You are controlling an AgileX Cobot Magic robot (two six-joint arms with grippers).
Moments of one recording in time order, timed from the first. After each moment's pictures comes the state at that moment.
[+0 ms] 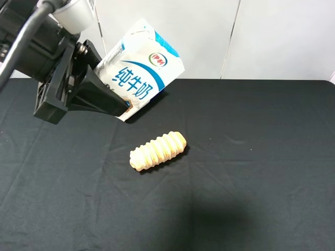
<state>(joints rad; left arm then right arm) -0.54 1.25 -0.98 -0.66 0.77 1.14 0.63 0.41 -0.72 0.06 1.21 -0.12</state>
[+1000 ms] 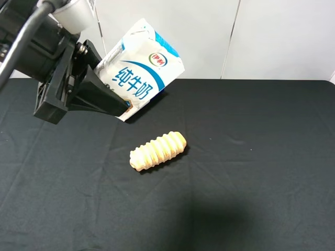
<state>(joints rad) -0.54 1.25 -0.98 -0.66 0.77 1.14 0.63 0.06 -0.49 0.04 1.03 -0.02</state>
